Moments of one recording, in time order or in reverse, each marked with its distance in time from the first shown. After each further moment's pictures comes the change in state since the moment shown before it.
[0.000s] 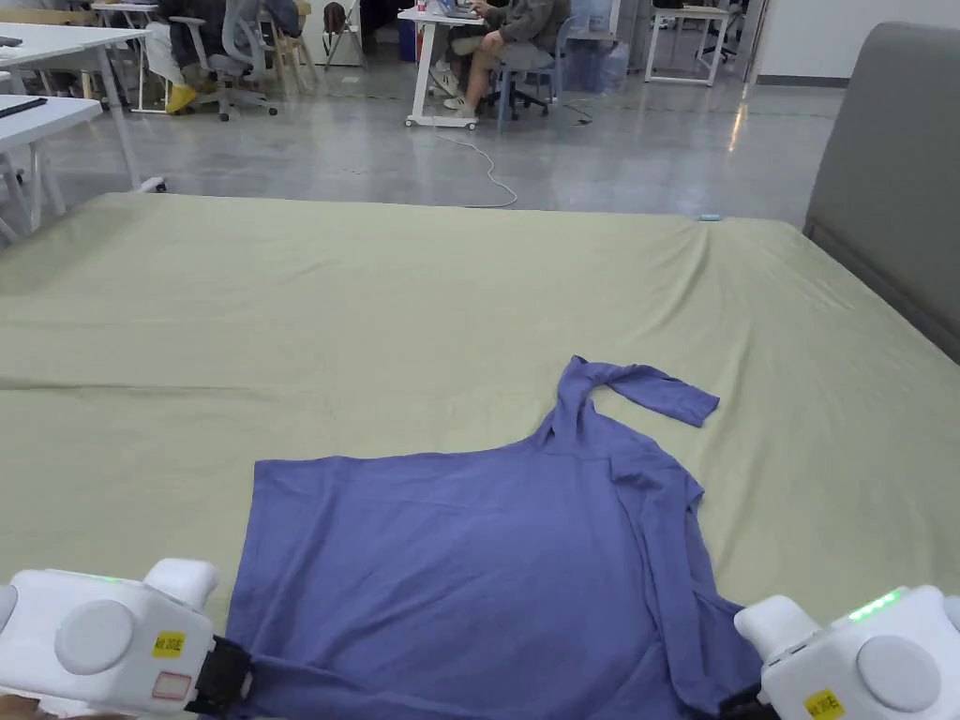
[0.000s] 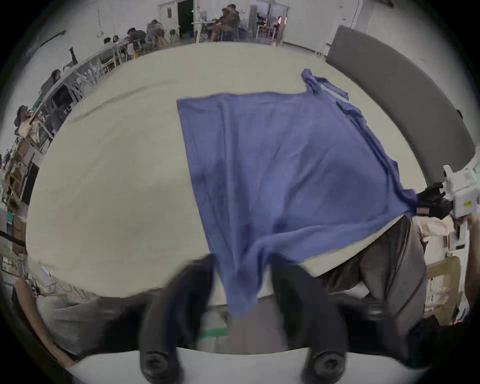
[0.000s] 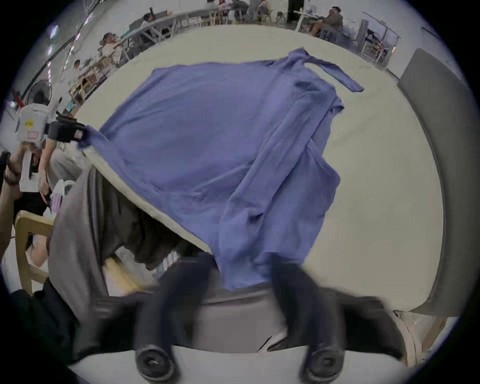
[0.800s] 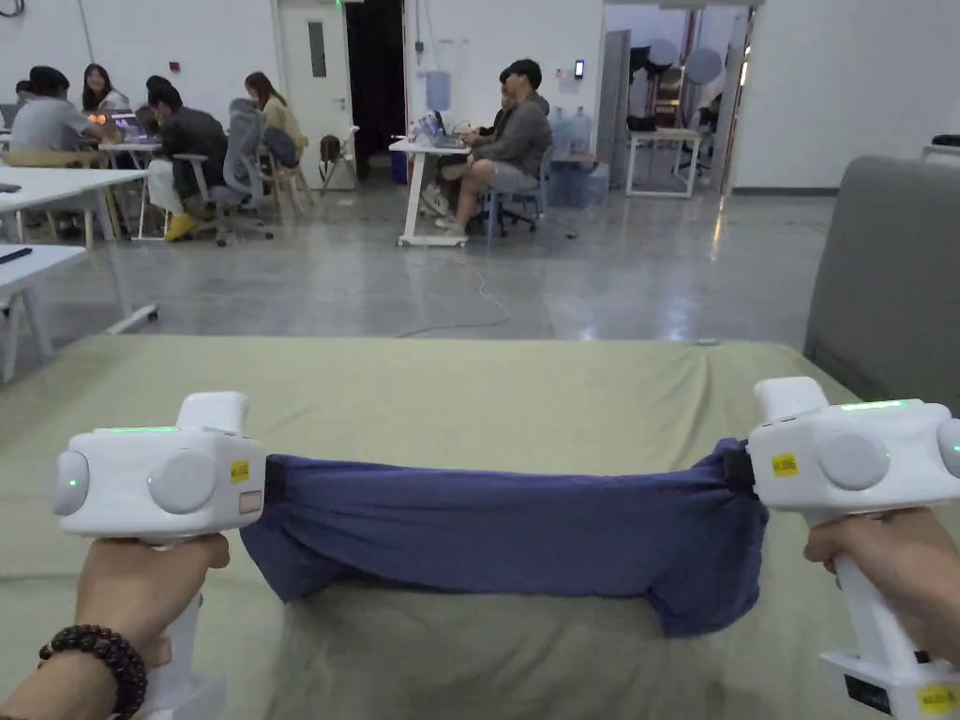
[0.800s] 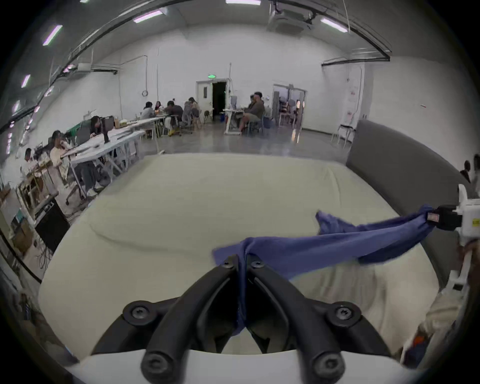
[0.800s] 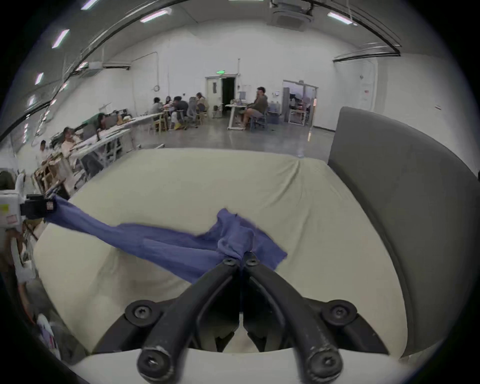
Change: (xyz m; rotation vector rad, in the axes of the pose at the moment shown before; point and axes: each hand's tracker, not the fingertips) left arm 0.012 0.266 0.049 0.535 0.138 0.081; right arm 0.107 0.250 0.100 0.604 -0.271 -0.237
